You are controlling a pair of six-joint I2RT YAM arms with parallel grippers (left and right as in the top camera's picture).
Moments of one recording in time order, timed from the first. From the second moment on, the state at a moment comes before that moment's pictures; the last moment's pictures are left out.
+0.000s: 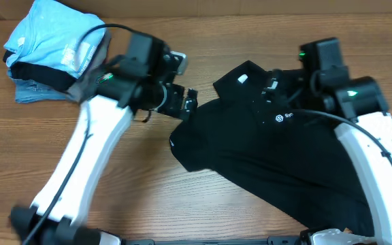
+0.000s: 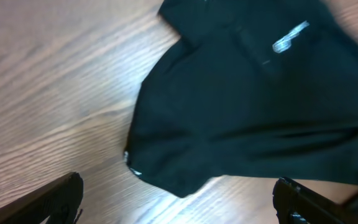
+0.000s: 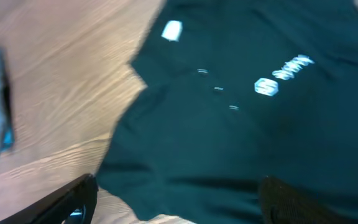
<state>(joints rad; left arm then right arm) -0.36 1.61 1.62 -1.14 0.25 -0.07 0.22 1.45 1.51 -1.14 -0.10 0.64</state>
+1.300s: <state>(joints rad) -0.35 2.21 1.63 -1.18 -0.03 -0.19 0.12 1.44 1.51 -1.27 -0.03 0.64</state>
